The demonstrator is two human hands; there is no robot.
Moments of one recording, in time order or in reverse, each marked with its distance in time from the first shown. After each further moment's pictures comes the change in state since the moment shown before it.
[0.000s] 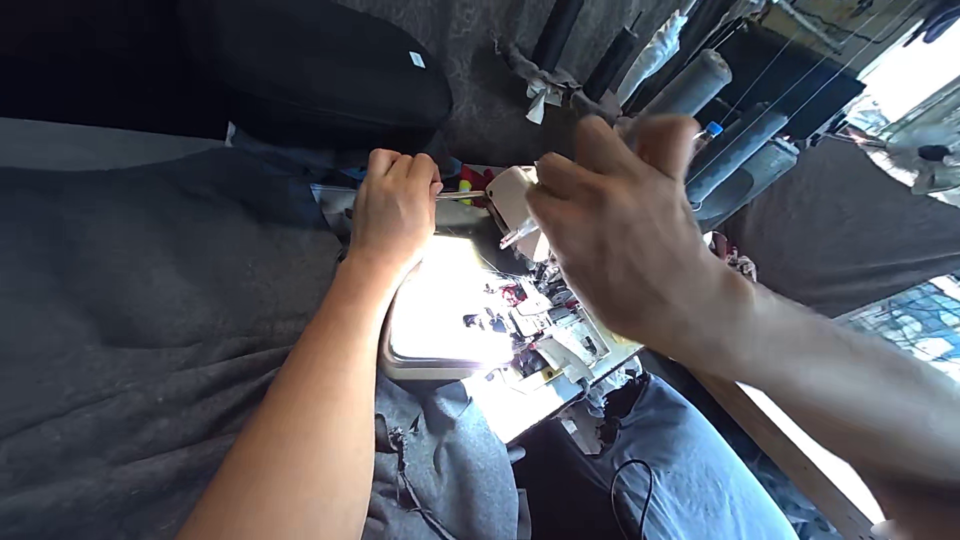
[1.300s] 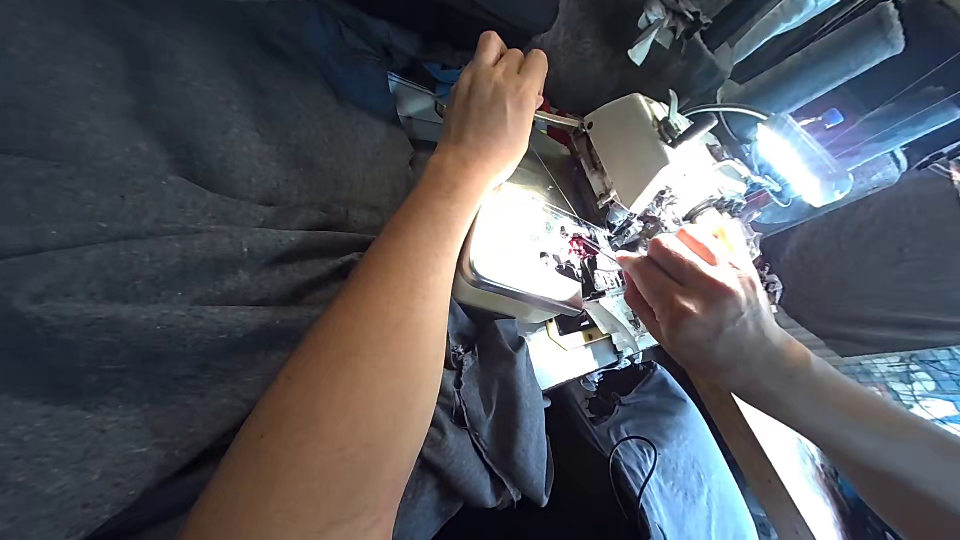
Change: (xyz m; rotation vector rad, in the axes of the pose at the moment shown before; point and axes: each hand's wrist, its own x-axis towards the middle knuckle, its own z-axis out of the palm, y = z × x) left_hand 0.003 0.004 -0.003 -0.017 -0.054 -0.049; right_hand -0.073 -0.029 0.071 0.192 0.118 -0.138
